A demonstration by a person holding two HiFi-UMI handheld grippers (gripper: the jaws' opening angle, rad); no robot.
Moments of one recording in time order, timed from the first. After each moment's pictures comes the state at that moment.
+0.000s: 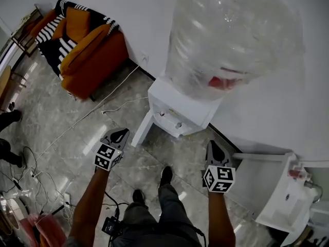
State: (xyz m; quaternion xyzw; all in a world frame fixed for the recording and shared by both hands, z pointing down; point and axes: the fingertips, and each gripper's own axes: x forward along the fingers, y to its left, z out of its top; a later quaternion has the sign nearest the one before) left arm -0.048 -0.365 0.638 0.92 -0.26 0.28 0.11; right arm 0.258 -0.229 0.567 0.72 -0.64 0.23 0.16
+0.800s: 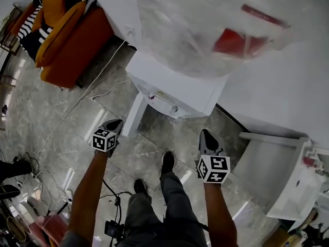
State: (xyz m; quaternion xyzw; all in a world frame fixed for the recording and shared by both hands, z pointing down) left arm -0.061 -0.372 0.863 0.86 -0.25 0.35 0.28; right arm 0.254 -0.222 0.703 0.71 -0.62 0.29 0.18
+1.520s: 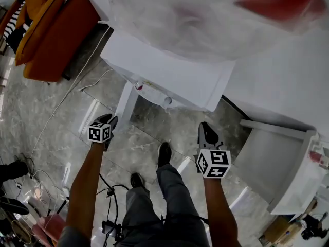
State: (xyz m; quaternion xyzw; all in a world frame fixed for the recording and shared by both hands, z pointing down) left arm -0.074 -0.361 0.989 0.81 -0.26 0.41 0.33; right arm 0.271 -0.209 0.773 0.71 -0.60 0.32 0.19
